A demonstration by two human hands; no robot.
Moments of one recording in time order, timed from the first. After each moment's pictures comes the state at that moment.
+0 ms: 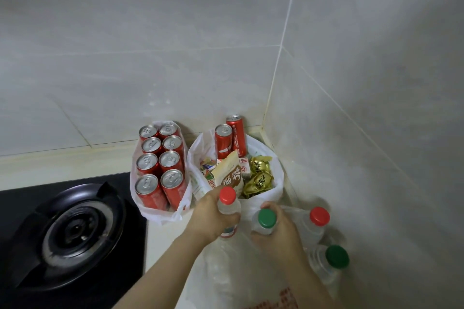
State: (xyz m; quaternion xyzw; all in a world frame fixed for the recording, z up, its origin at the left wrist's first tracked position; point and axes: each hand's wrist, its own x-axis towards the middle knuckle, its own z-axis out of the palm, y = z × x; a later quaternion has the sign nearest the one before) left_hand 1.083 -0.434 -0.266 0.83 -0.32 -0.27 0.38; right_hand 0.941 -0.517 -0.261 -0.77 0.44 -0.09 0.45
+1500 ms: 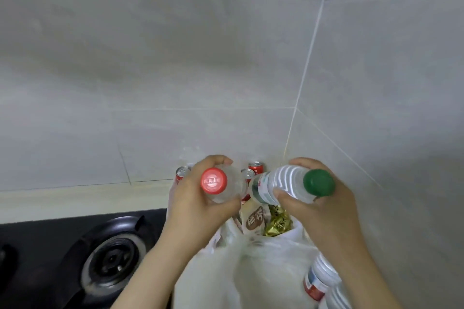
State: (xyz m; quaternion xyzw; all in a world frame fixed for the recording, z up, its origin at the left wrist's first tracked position) left_hand 1.084 -0.332 -0.085 0.73 -0.36 -0.03 0.58; right_hand 0.946 -0.468 -0.075 -0.78 0.26 -0.38 0.42
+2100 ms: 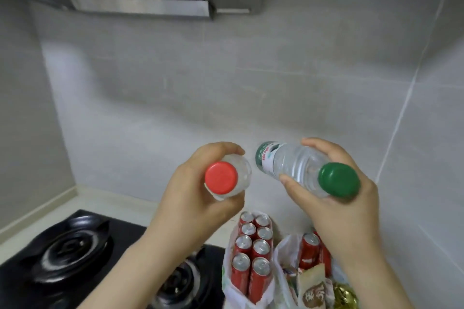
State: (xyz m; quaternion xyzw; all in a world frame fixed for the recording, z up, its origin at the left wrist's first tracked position) left_hand 1.073 -0.232 0.023 0.75 -0.35 0.20 0.52; right_hand 1.004 -0.413 0.019 -0.76 -0.03 -0.46 0.46
